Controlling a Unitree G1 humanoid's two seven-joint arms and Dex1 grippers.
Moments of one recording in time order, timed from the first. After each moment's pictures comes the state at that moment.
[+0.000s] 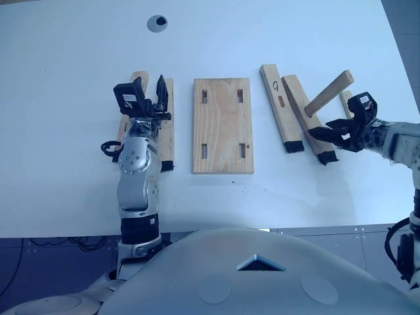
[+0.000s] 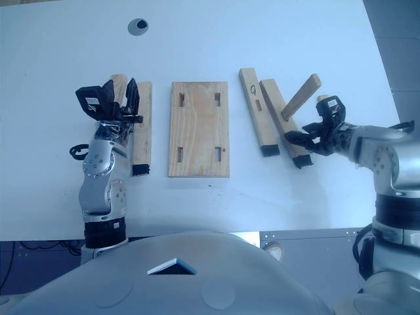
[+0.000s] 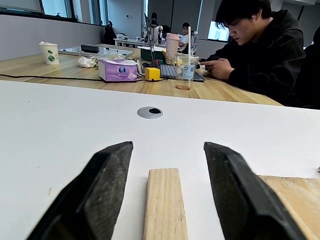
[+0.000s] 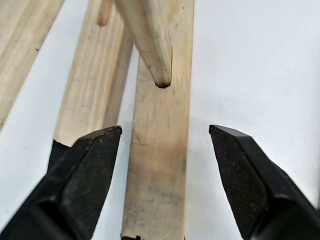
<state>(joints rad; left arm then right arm) 0.13 0.00 0.02 -0.29 -0.11 0.26 -0.02 -0.09 -0.79 -0.10 -0.23 0.50 1.22 0.63</state>
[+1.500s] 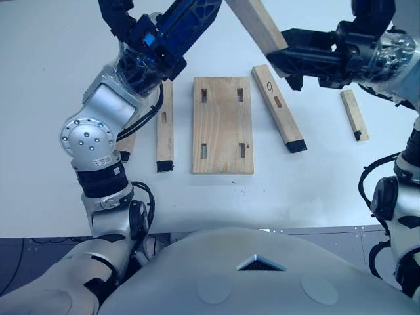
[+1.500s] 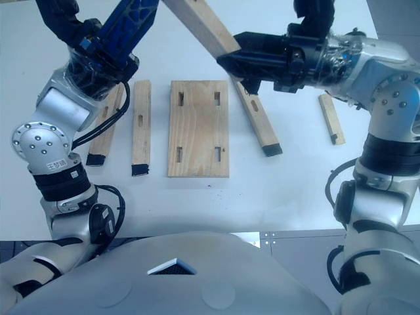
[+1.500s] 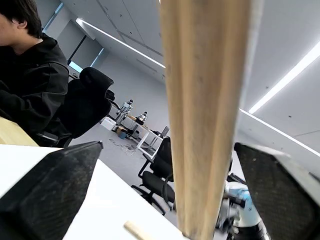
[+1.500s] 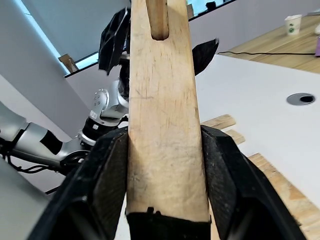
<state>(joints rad) -0.33 0.19 0.22 -0.28 -1.24 0.80 -0.43 -0.53 -0.60 -0.09 -0.17 0.90 1.07 1.03</state>
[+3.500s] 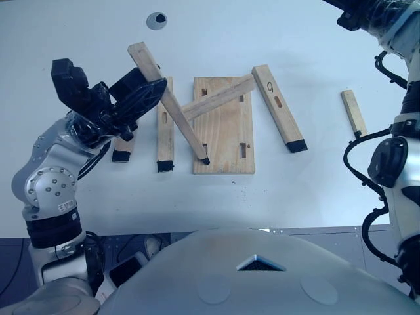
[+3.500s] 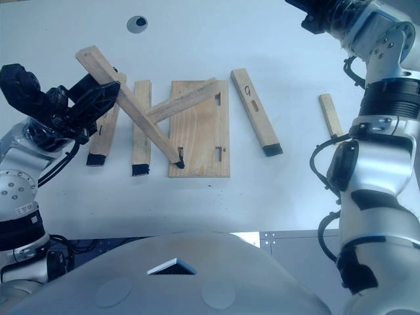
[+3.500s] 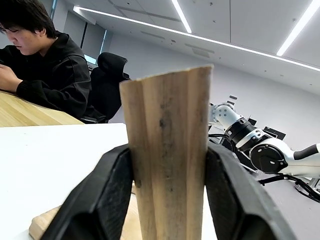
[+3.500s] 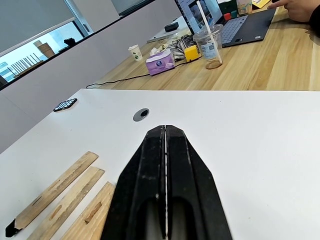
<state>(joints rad) 0.06 0.55 0.27 -0.37 -1.03 0.58 -0.89 -0.84 -0.52 -0.16 0.57 0.51 0.77 0.76</state>
